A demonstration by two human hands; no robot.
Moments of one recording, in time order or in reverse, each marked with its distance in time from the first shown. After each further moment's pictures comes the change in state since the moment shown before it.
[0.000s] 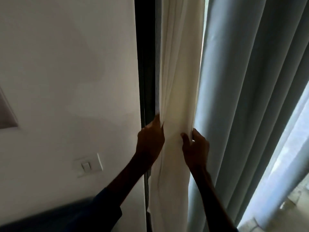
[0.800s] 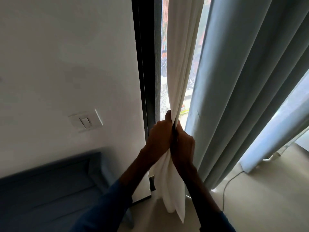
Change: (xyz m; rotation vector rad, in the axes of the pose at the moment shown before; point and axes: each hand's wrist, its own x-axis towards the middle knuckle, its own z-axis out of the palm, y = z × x) left_hand -0.109 -0.005 0.042 -0.016 -0.586 -0.223; right_hand -0.135 0.012 0.007 -0.089 -0.220 -0.036
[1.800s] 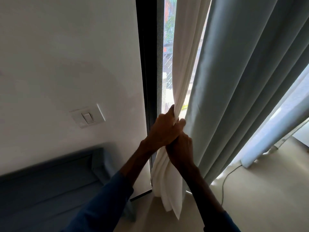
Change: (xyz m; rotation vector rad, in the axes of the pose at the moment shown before) left_hand -0.003 0.001 -0.012 -0.340 -0.046 -0.010; right_hand -0.021 0.006 0.015 -0.159 -0.174 -0.048
